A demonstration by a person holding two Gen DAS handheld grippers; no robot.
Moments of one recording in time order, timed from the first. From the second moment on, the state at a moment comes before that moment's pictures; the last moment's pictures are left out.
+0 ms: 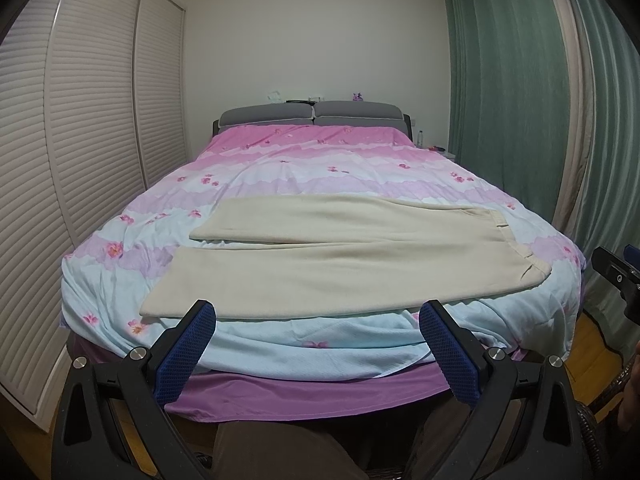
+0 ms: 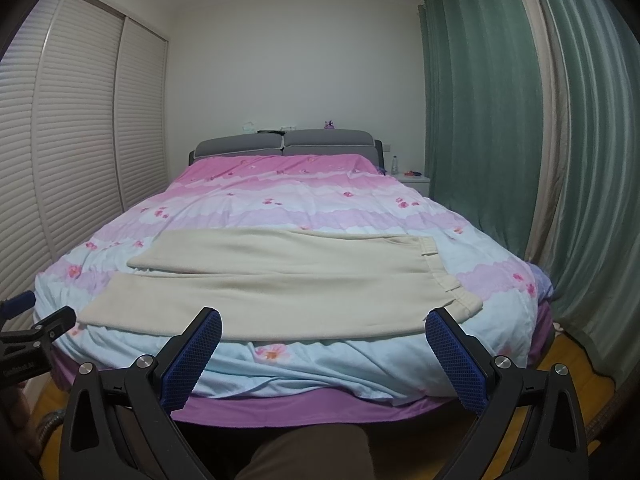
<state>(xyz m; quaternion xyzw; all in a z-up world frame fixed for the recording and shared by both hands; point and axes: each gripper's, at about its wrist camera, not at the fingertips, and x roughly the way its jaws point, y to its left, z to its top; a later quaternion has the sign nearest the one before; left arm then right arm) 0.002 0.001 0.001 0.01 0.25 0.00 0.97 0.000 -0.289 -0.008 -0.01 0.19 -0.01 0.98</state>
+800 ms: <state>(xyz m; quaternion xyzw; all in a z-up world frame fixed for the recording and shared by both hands) 0.001 0.002 0.001 0.01 0.25 0.00 0.97 0.000 -0.287 -0.007 -0.01 0.19 -0.01 0.98</state>
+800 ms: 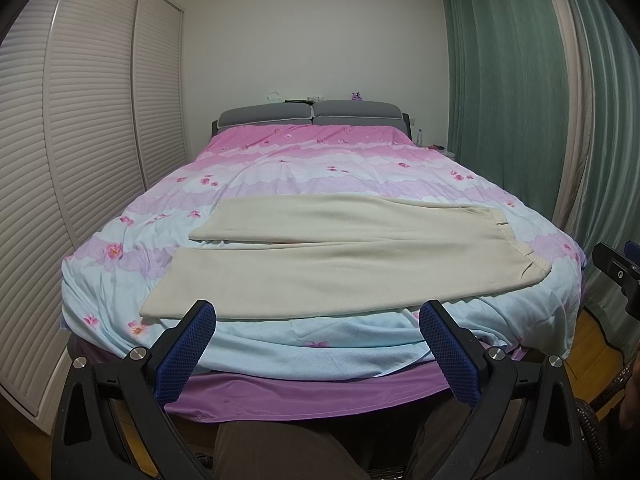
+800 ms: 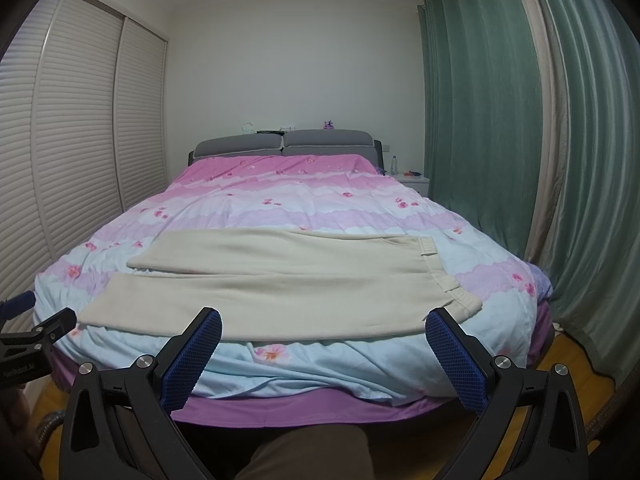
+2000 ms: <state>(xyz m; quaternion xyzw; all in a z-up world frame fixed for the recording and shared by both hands) 0.014 -0.008 0.000 0.02 0.25 0.00 0.97 0.004 -0.288 -0.004 0.00 0.19 -0.02 0.98</state>
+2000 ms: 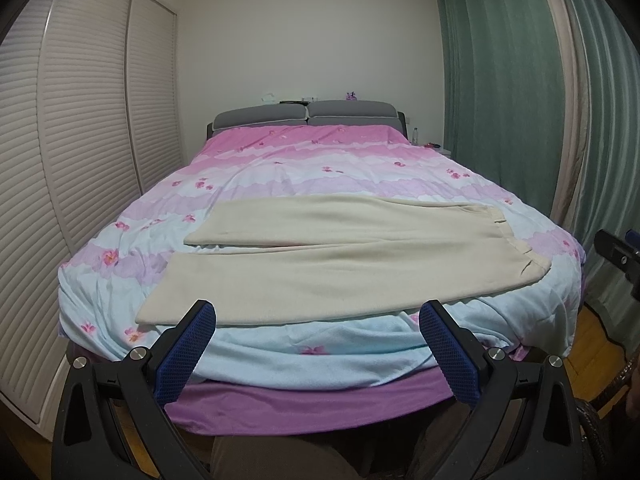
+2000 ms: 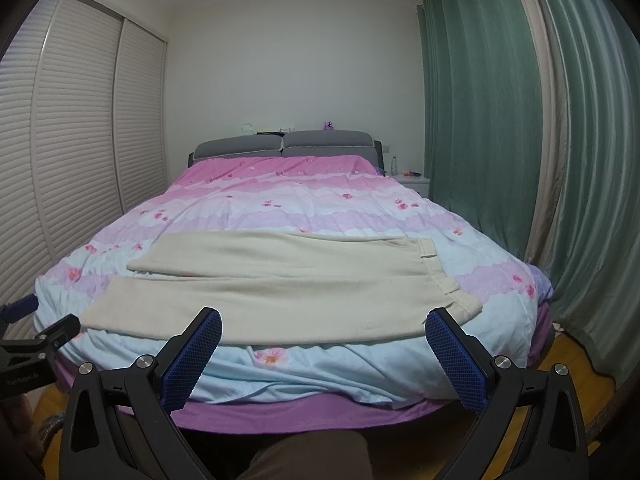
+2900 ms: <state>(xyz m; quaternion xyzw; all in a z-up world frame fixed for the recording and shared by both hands) 0.266 -0.166 0.035 0.09 0.27 -0.10 0.95 0.194 -0.379 0.032 -0.03 0.21 -0.07 0.97</state>
